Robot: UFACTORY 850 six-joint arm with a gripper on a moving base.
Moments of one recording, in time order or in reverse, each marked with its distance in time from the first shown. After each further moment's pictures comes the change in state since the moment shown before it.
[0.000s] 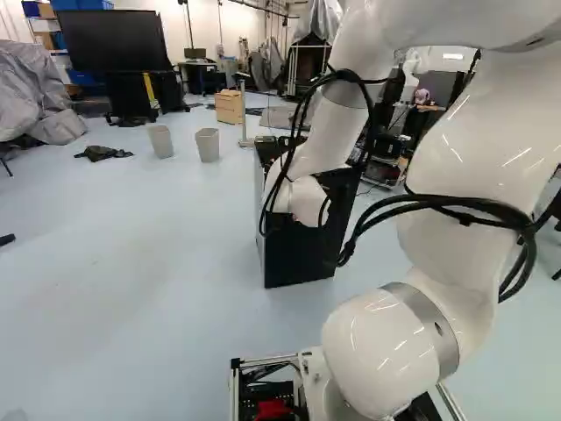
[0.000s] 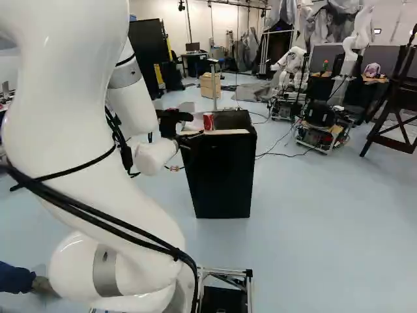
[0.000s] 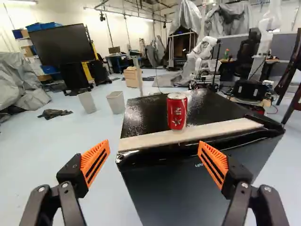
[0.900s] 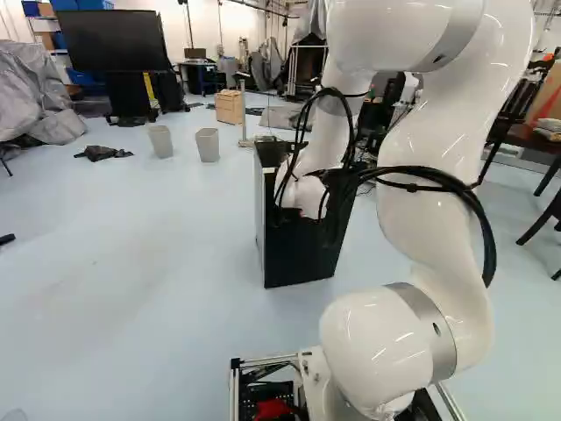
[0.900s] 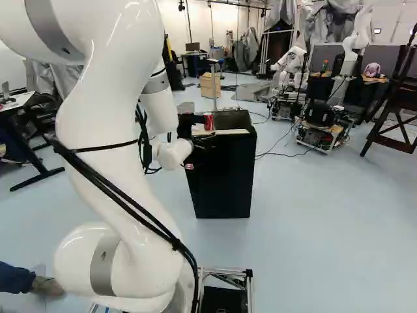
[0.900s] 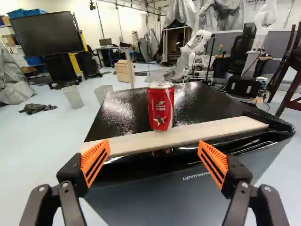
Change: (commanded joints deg) arm -7.4 -13.8 -10.4 -4.3 0.5 0.0
